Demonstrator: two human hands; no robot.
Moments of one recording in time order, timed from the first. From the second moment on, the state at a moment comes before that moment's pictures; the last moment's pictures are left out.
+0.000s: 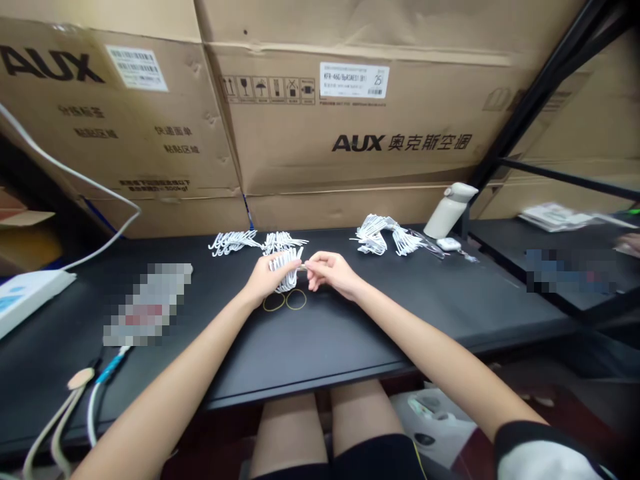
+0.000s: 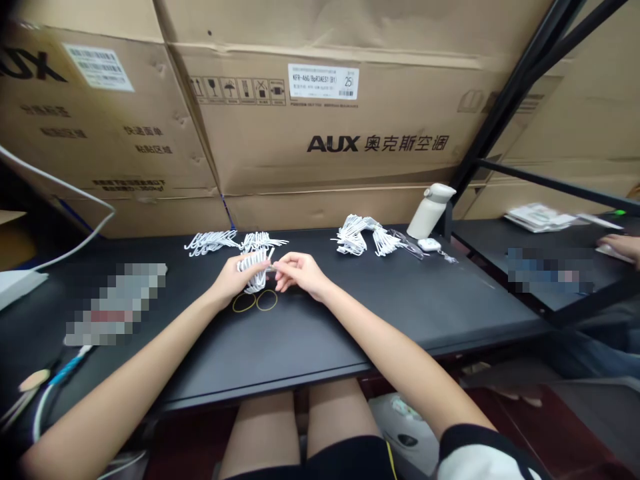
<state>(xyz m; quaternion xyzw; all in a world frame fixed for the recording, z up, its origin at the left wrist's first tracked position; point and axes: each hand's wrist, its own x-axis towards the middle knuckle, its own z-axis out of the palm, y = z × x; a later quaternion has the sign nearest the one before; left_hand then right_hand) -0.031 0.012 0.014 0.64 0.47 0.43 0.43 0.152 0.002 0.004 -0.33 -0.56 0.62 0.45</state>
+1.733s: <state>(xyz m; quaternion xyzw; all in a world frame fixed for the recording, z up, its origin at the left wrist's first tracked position) -0.031 0.015 0.015 0.56 0.53 0.55 0.34 0.175 0.020 -0.007 -0.55 -0.63 0.28 0.48</state>
